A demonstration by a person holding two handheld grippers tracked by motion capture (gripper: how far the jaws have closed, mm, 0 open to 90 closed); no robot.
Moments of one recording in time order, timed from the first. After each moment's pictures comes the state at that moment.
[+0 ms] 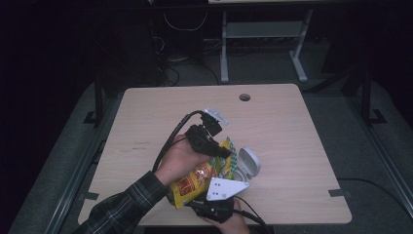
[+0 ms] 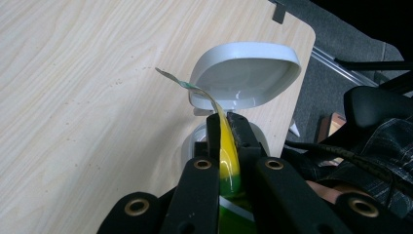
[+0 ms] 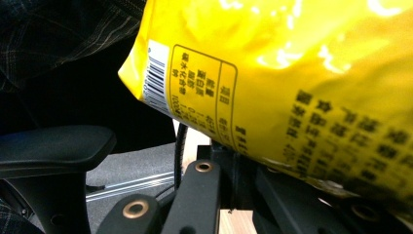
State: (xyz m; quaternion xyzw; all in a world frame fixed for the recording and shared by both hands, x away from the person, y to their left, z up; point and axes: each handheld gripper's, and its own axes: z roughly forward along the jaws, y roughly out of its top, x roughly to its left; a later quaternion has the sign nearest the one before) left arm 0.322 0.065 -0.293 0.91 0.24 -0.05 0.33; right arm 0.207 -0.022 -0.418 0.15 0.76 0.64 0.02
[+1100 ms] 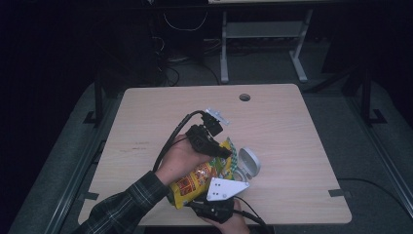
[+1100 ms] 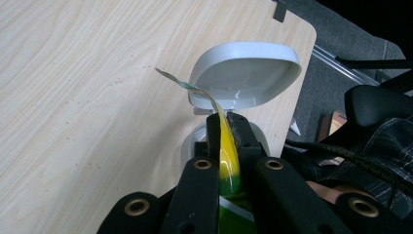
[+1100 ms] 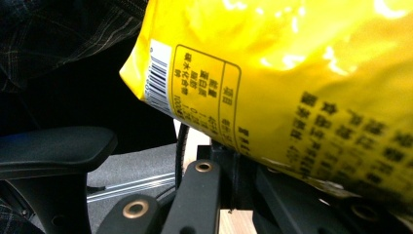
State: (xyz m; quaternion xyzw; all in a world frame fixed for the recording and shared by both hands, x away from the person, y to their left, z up) left arm 0.322 0.063 -0.293 0.91 0.24 -0.05 0.33; right arm 0.206 -0.022 -0.417 0.15 0.76 0.64 0.02
